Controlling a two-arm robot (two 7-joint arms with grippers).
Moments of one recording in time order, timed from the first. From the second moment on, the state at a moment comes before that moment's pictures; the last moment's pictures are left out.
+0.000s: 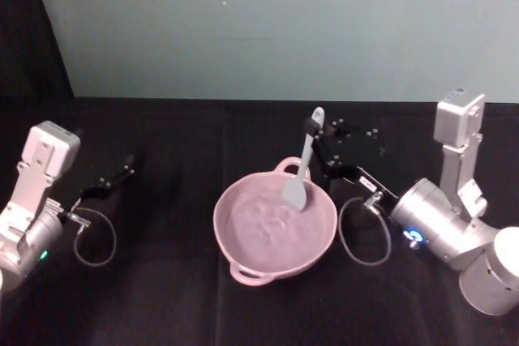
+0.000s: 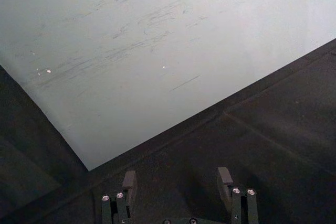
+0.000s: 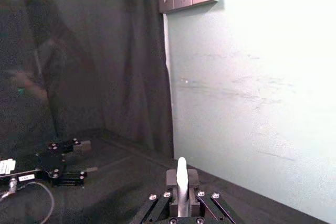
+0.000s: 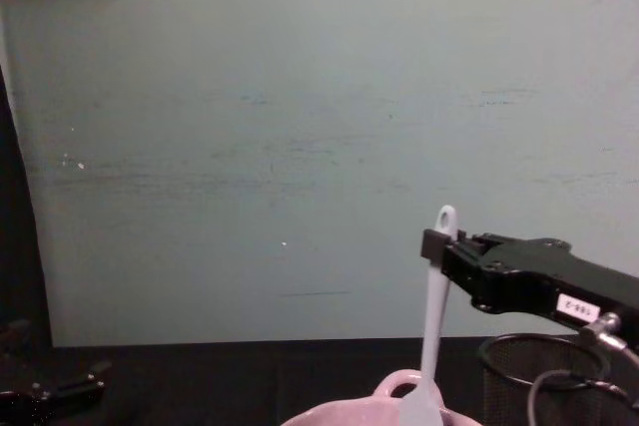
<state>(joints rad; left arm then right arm) -0.20 0.60 0.45 -1.41 -0.25 -0.12 0.03 0.23 0.34 -0.35 -1.47 0.42 -0.15 0.45</state>
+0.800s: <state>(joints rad) -0.20 0.60 0.45 -1.41 -0.25 -0.12 0.03 0.17 0.41 -0.45 -1.64 0.33 -0.13 0.52</state>
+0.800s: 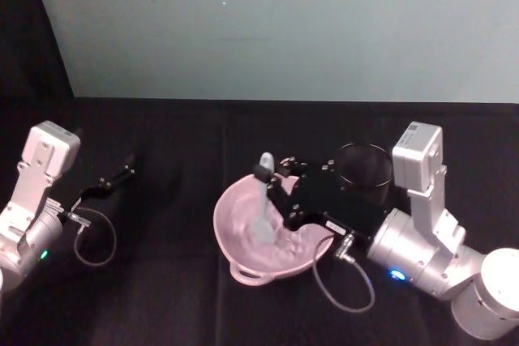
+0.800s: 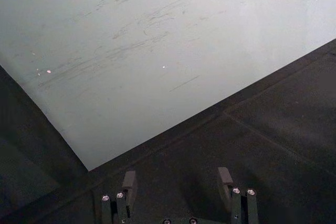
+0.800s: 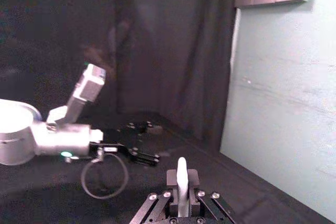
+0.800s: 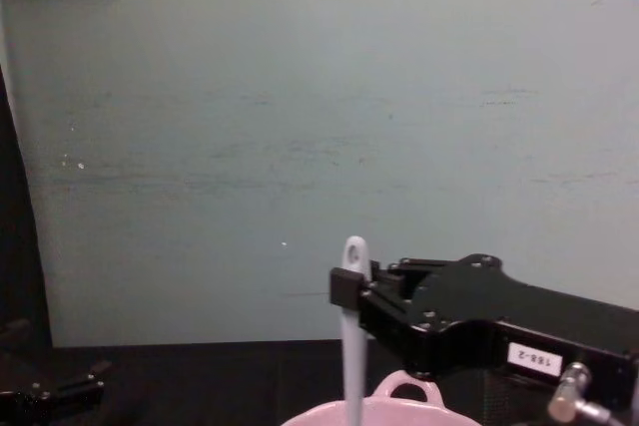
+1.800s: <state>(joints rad) -0.20 0.60 0.45 -1.41 -0.25 -0.12 0.03 0.24 0.32 -0.40 -1.47 0.34 -0.17 0.42</state>
